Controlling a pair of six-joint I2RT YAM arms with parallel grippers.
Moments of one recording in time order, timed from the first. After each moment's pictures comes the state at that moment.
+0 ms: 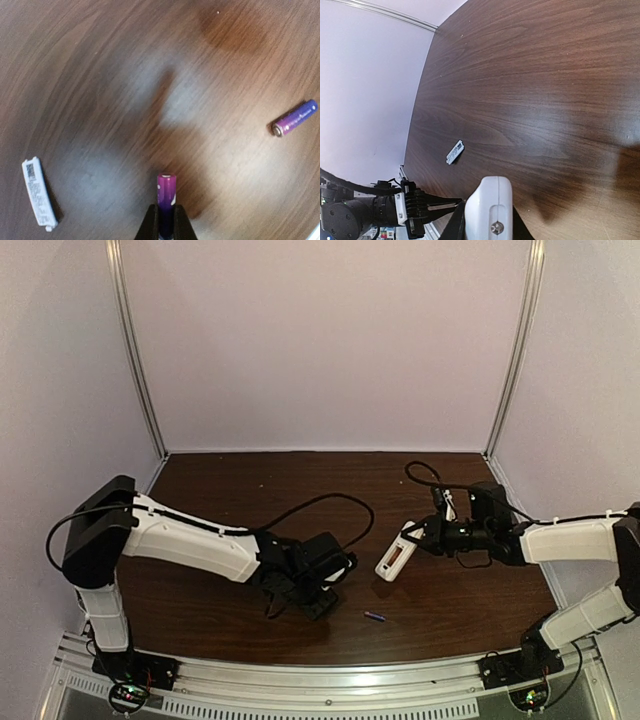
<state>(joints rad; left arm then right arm) -1.21 1.94 1.22 -0.42 -0.17 -0.28 0.43 1.33 0.54 0.26 -0.56 0.78</state>
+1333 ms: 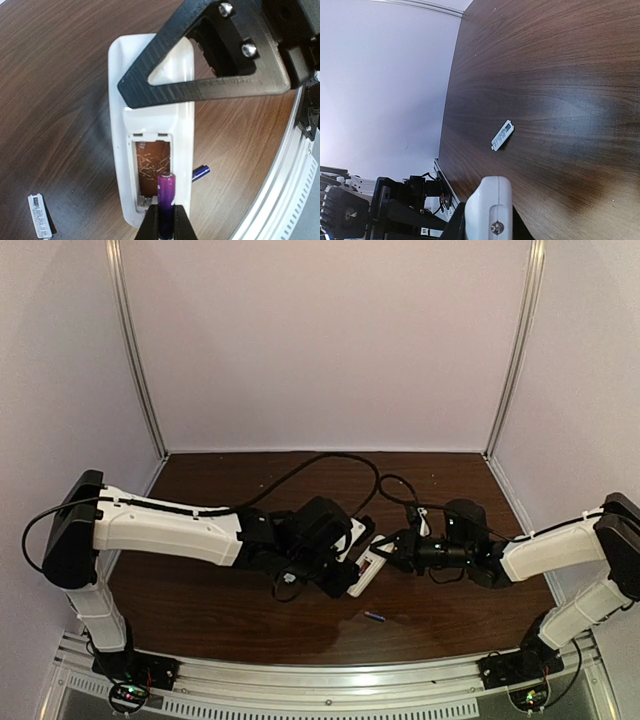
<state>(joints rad) -1.21 1.80 1.28 -0.31 -0.04 -0.37 0.70 1.42 0.47 0.59 -0.45 1.11</state>
